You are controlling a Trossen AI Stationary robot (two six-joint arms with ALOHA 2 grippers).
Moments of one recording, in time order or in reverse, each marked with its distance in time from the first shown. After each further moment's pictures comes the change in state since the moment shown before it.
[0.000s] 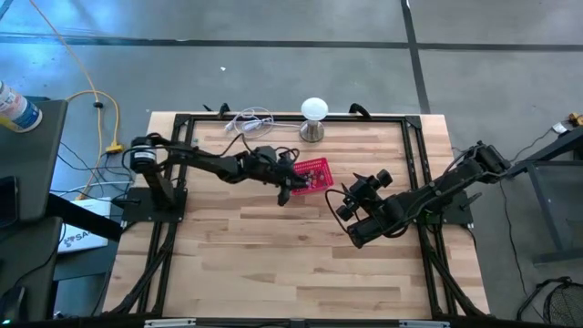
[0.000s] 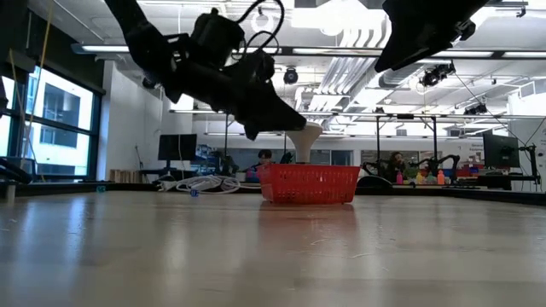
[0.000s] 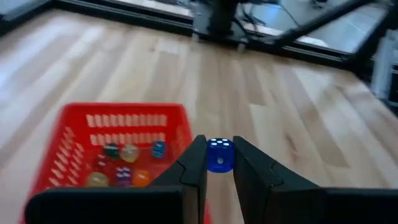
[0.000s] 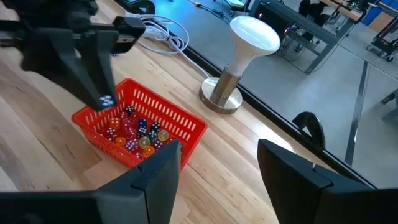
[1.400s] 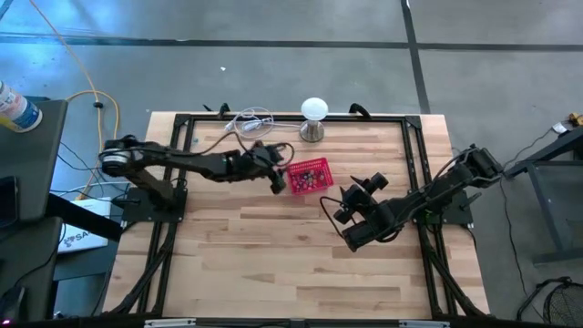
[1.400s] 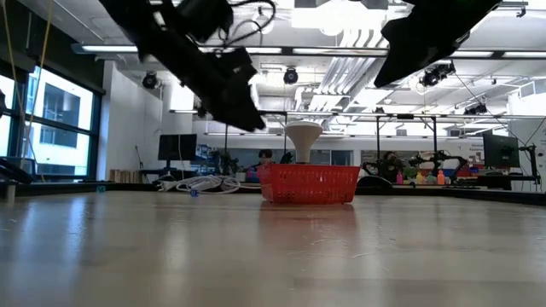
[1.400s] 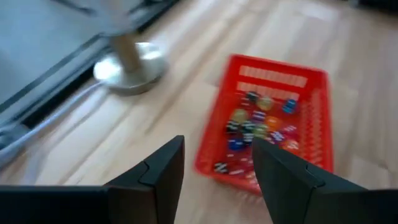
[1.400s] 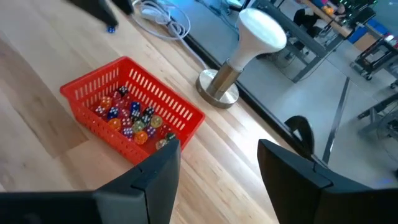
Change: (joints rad) left arm -0.060 -0.236 0.000 -0.482 -0.580 -0.075; right arm 0.002 0.080 0.000 -0.012 0.002 -0.051
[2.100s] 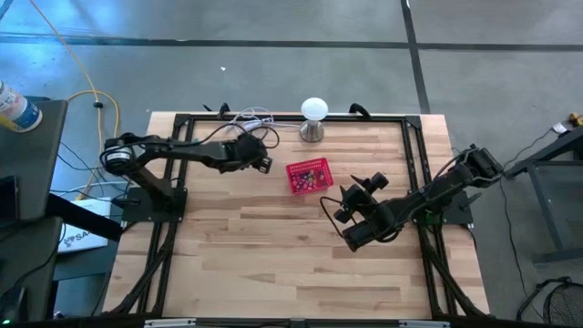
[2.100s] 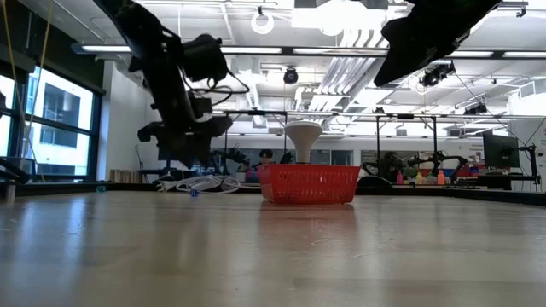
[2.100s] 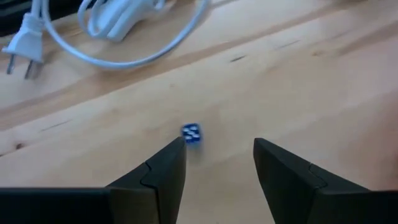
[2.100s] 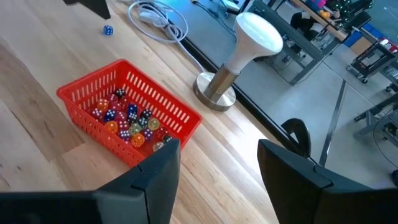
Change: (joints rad) left arm 0.186 0.026 -0.001 -0.445 -0.157 -0.559; right arm -0.002 0.000 0.000 -0.007 0.015 -0.001
